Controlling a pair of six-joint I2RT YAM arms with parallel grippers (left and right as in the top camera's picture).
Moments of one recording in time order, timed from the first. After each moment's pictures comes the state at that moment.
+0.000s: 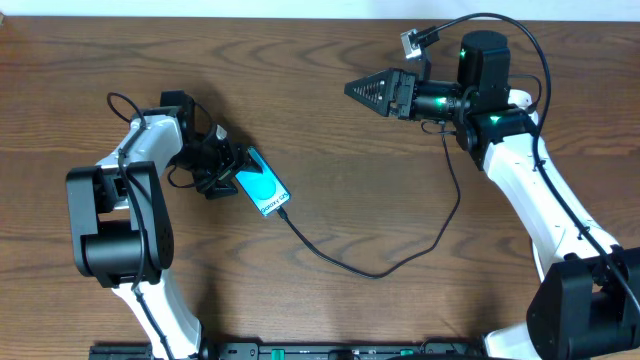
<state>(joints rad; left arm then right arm) 0.09 2.03 1.29 -0.90 0.58 -0.34 0.20 1.67 1.28 -0.11 -1.02 0.64</state>
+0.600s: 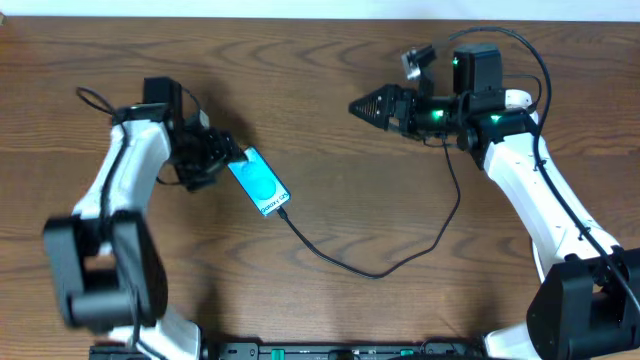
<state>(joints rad) 0.08 1.79 1.28 -0.92 0.43 -0.38 0.20 1.67 1.29 -0.42 -0.86 0.52</state>
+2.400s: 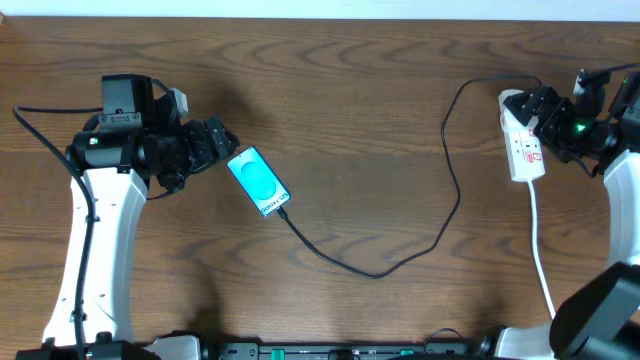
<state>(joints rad) 0.08 1.43 1.28 -0.99 0.41 -0.38 -0.40 1.62 1.29 -0.65 -0.63 0.31</state>
